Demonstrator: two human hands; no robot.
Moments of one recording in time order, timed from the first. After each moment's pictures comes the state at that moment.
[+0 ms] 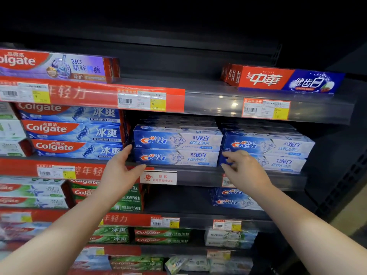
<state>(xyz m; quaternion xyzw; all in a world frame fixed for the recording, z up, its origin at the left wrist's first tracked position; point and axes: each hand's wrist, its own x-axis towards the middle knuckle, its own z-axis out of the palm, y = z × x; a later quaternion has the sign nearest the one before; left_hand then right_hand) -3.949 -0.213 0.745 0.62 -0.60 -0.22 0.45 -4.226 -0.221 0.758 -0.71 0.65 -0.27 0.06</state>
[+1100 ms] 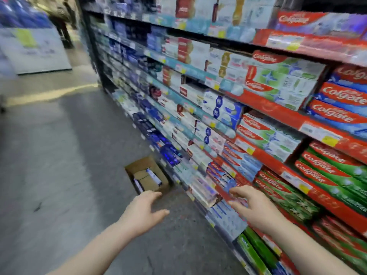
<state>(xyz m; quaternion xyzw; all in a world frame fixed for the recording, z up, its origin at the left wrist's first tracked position) -3.639 0.208 0.606 0.89 -0.35 -0.18 0.22 -3.820 -0.015 0.648 -0.93 0.27 0.01 0.24</state>
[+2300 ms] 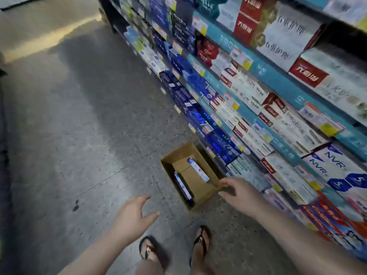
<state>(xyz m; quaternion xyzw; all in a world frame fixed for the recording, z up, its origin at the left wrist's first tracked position) -3.115 0.176 0.501 0.91 -0.18 -0.35 0.12 -3.237 -0.085 0.478 -0.87 0.26 0.19 0.37</state>
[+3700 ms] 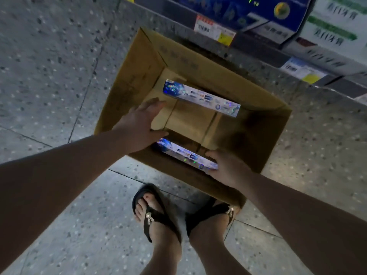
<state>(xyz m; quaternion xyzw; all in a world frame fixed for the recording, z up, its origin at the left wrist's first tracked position) -2.841 -0.020 -0.106 0.73 -0.54 -0.42 -0.09 -3.075 -0.021 -0.141 -0.70 0.48 0.29 0.44</state>
